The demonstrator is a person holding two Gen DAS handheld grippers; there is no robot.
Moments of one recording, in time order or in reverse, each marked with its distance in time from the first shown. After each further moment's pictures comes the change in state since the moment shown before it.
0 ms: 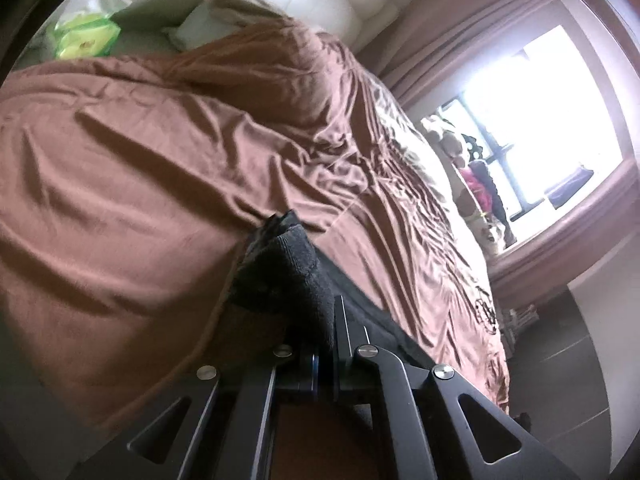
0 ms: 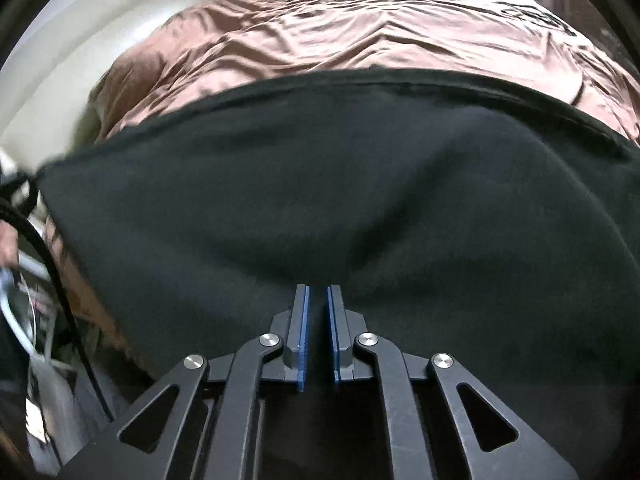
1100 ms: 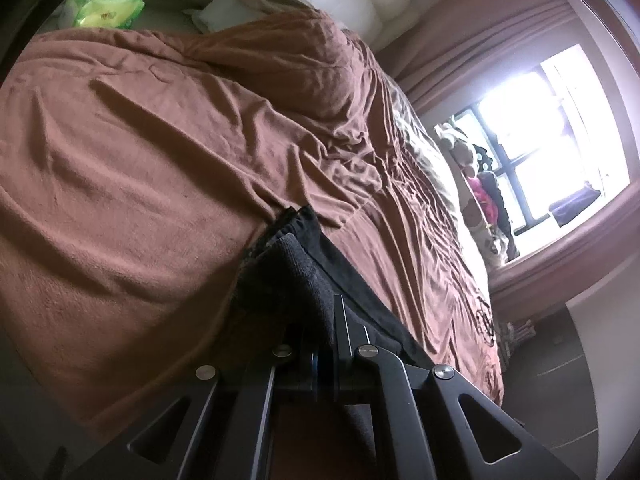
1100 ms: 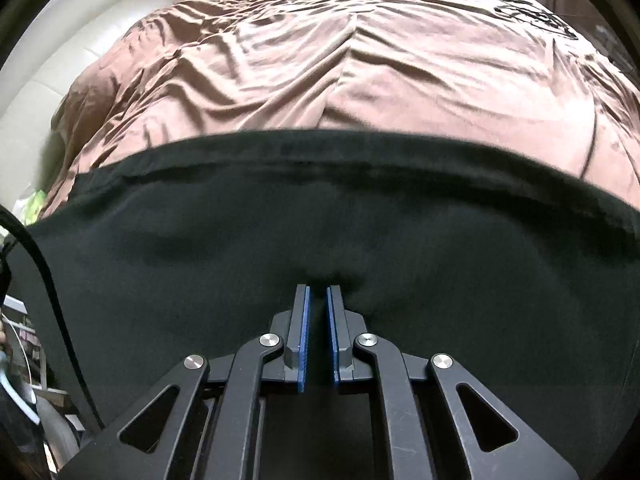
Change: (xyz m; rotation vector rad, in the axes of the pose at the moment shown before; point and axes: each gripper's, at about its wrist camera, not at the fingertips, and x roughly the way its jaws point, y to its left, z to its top) left arm 0.013 0.021 -0.009 -0.084 0.000 0.010; right arm 0.056 -0.033 0.102 0.066 0.042 -0.065
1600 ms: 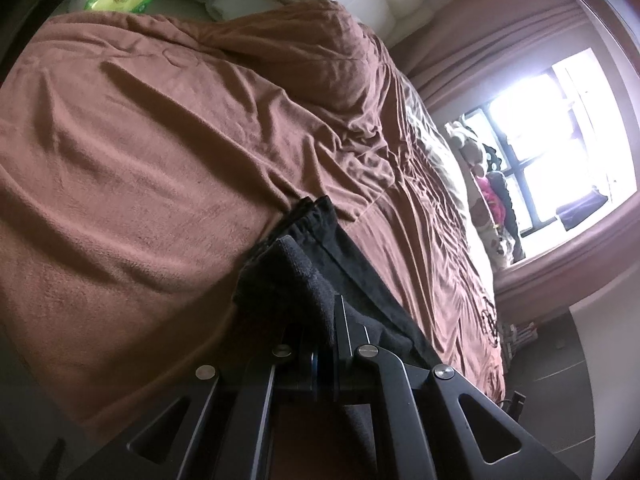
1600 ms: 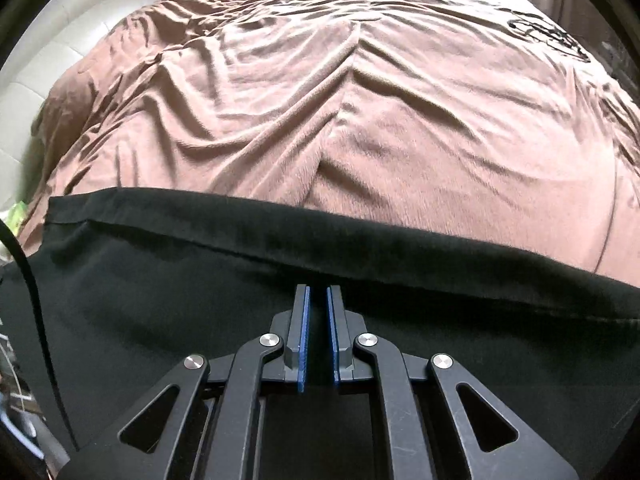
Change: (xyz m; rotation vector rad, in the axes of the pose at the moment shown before) left arm 0.002 0.009 -0.005 -0.031 0.024 0.020; right arm 0.039 0.007 0.054 -0.021 0.009 -0.063
